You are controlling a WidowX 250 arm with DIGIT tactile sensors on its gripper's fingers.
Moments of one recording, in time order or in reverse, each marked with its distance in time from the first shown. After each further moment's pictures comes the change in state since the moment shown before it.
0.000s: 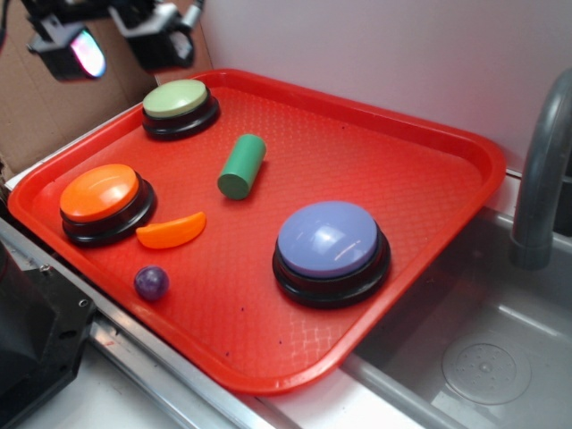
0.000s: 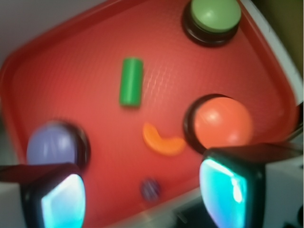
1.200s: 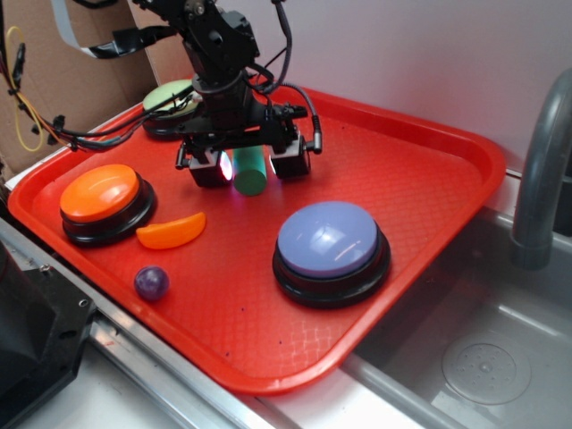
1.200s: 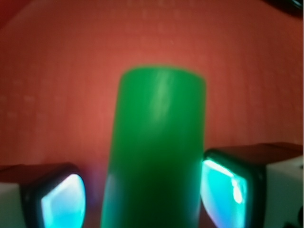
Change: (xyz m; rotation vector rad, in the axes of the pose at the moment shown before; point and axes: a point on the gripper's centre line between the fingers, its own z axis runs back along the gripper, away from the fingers) arm 0.049 -0.017 -0.141 0.056 -0.059 0.151
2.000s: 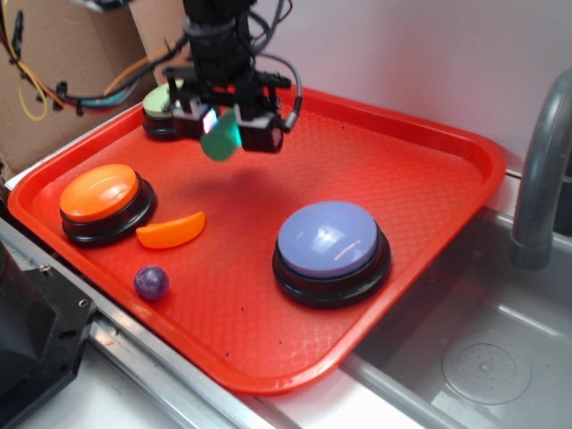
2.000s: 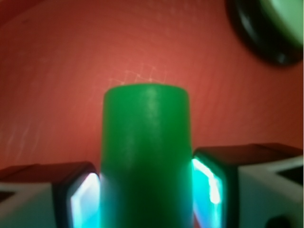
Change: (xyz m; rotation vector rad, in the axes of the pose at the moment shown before) arm 0.004 0.006 0.051 0.148 0.168 -0.393
